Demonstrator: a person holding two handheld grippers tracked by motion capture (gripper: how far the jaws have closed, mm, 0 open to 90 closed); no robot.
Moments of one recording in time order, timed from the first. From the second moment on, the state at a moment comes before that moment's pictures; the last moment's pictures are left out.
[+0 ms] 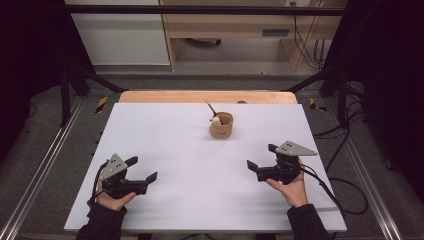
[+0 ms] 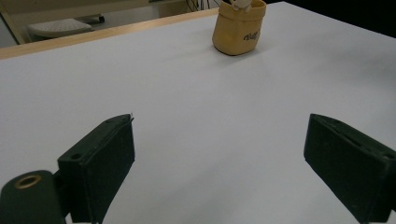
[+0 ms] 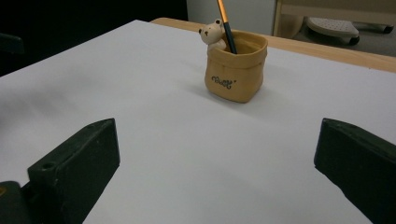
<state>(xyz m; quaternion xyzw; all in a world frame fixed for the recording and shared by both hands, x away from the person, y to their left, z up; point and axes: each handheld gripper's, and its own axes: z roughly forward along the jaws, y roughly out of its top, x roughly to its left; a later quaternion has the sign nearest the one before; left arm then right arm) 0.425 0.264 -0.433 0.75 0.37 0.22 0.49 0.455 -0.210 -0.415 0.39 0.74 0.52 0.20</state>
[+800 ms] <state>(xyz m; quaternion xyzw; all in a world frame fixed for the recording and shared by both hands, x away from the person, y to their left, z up) 0.426 0.266 -0.434 0.75 0.38 0.22 0.50 0.432 -0.240 -0.431 0.39 0.72 0.54 0.20</state>
